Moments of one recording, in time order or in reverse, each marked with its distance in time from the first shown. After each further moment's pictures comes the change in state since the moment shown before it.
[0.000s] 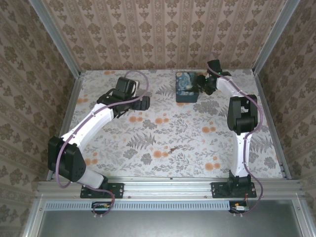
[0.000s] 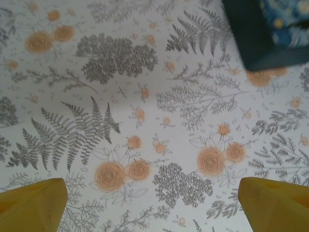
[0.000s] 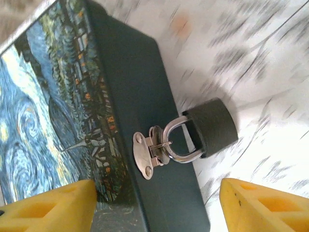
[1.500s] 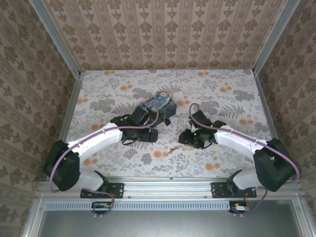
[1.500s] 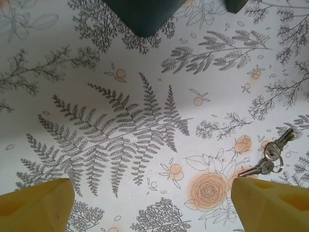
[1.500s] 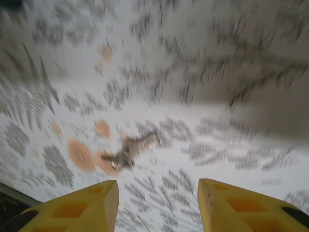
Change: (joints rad) left arm -0.262 -0.092 -0.342 -0.080 0.080 -0.312; right arm 0.500 -0.868 -1.084 0.067 -0.046 0.233
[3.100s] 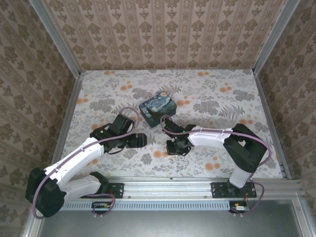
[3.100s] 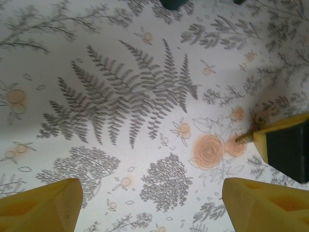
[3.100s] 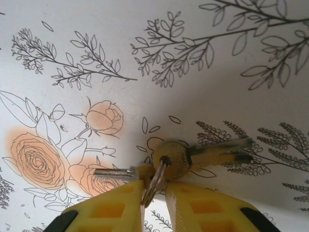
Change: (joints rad) left arm 0.084 -0.326 -0.188 -0.041 0.098 -0.042; right arm 0.265 0.341 0.170 0.002 0.167 -0.031
